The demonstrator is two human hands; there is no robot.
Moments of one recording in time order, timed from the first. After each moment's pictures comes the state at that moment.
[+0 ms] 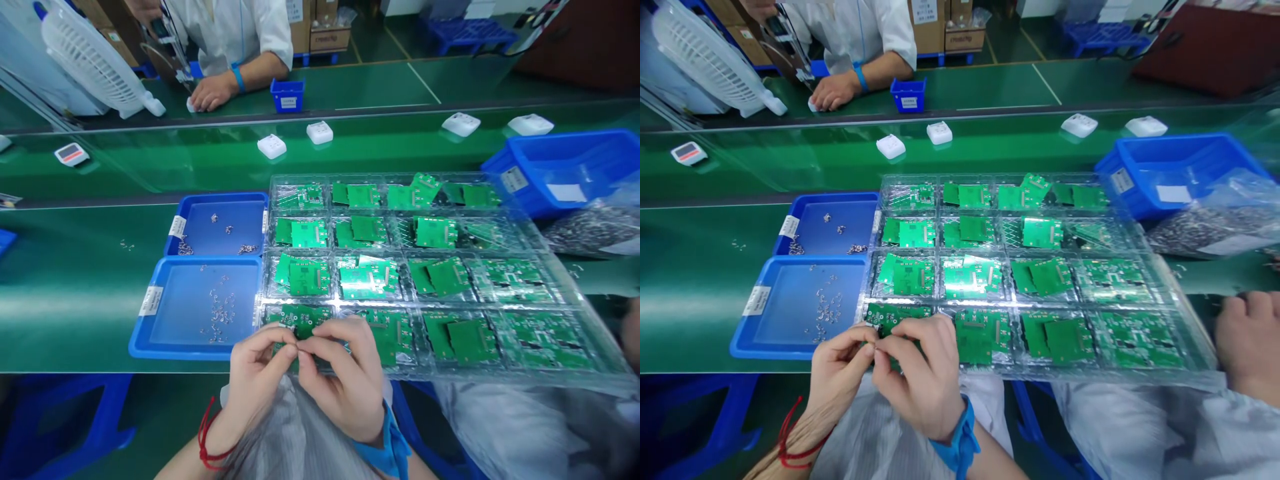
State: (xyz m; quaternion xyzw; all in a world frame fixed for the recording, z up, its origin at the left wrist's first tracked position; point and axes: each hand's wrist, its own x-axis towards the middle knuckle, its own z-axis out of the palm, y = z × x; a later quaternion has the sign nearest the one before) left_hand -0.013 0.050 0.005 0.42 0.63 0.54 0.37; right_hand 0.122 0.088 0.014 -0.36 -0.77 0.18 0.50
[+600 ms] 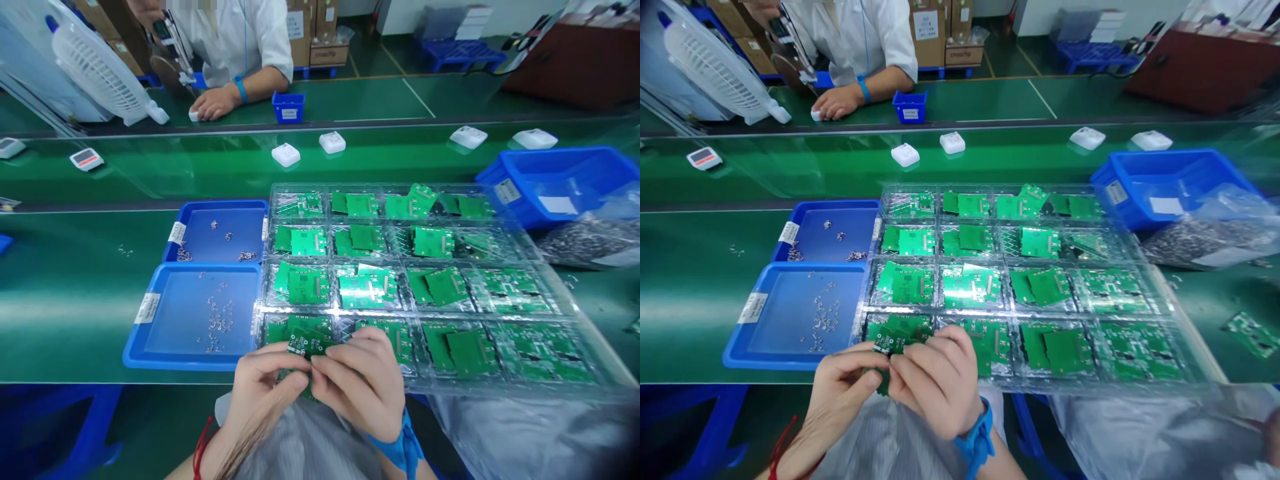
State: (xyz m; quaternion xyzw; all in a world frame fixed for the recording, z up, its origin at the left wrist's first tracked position) left_hand -0.011 0.050 0.010 0.49 0.58 0.52 0.39; right_hand 0.147 0.107 0.010 -0.27 -0.83 0.04 0.48
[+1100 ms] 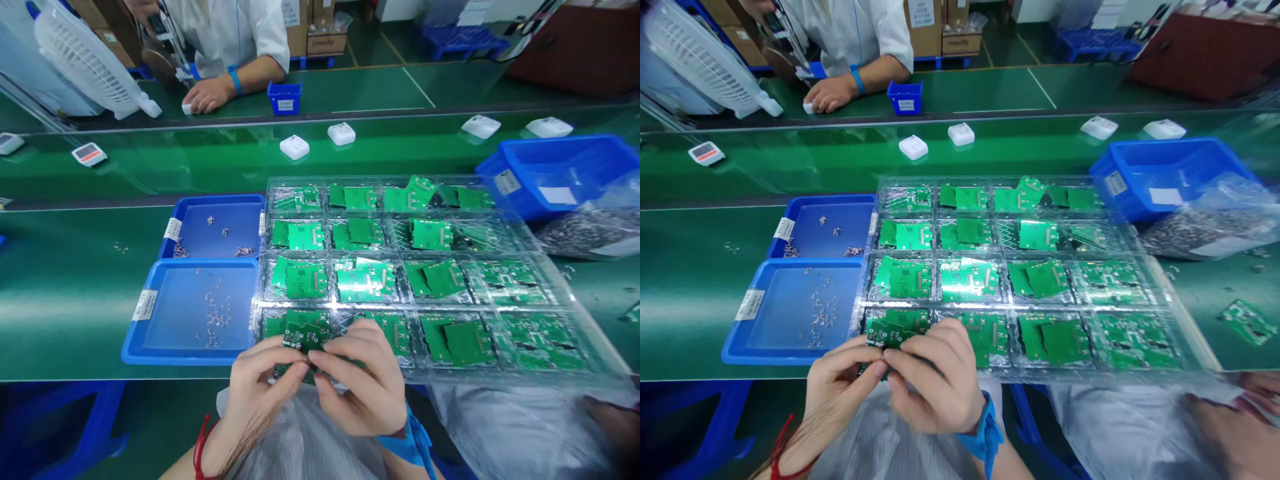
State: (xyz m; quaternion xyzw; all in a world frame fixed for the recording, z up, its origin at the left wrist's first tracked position) left_hand -0.010 0.045 0.010 0.57 0.58 0.50 0.28; right_hand 0.148 0.104 0.005 -0.25 -0.81 0.13 0.52
